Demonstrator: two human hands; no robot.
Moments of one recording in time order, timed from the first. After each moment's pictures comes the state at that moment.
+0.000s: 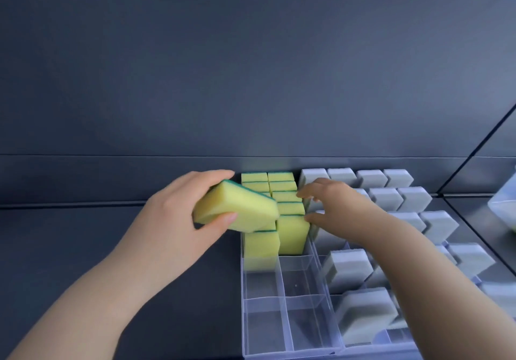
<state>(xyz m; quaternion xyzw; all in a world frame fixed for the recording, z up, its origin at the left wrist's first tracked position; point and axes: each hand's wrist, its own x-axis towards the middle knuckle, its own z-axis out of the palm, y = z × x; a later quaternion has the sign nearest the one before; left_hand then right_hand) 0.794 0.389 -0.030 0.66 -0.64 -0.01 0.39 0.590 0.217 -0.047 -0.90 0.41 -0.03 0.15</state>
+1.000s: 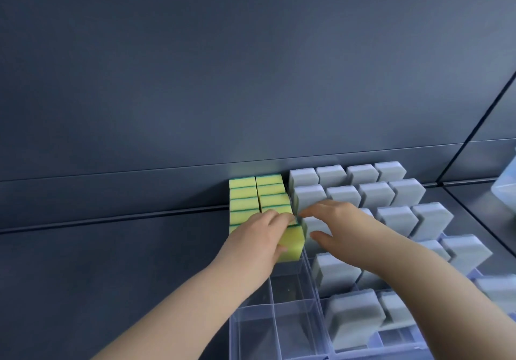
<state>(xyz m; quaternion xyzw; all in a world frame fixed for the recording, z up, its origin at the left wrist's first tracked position) 0.714 0.310 -0.090 0.65 -0.75 -0.04 0.15 0.549 0.231 -0.052 -0.91 0.38 -0.04 0.16</state>
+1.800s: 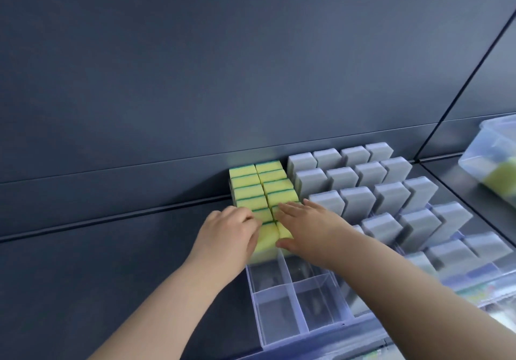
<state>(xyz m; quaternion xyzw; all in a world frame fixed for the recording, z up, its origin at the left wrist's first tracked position) 0.783 0.330 -0.126 0.61 -0.76 0.08 0.20 0.613 0.267 -0.082 -0.92 0.37 0.10 0.04</state>
